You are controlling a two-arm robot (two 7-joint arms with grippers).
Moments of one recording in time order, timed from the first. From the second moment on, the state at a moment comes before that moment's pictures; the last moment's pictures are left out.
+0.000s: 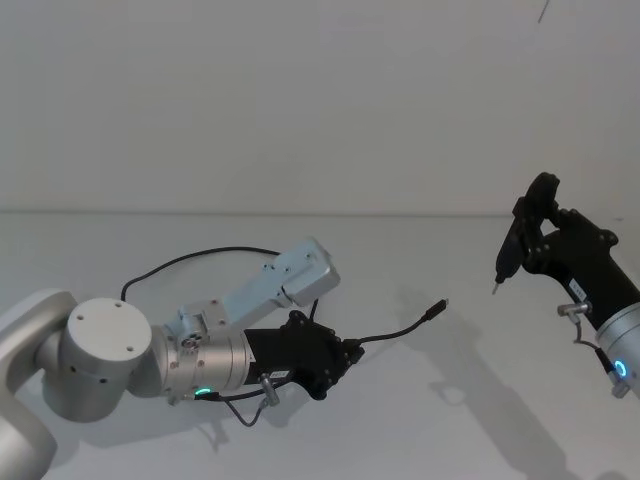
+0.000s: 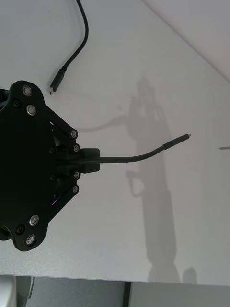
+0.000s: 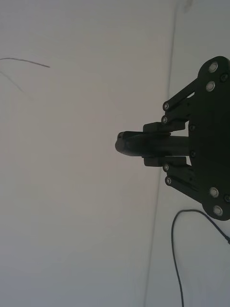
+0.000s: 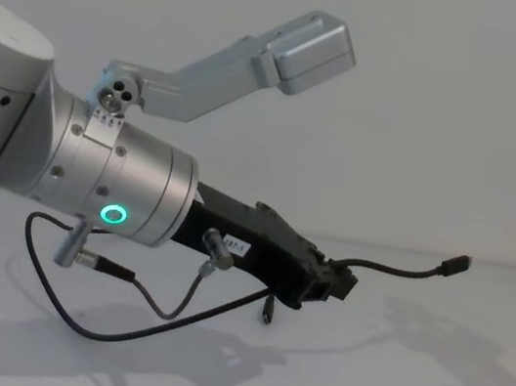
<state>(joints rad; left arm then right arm) -0.63 0.41 0.74 -1.46 -0.29 0.32 -0.64 0.18 0.33 -0.11 -1.68 0.40 0.07 0.19</state>
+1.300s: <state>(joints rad) -0.63 0.41 0.74 -1.47 -0.29 0.31 -0.64 0.23 0.34 -0.14 -1.59 0.53 0.09 0.33</state>
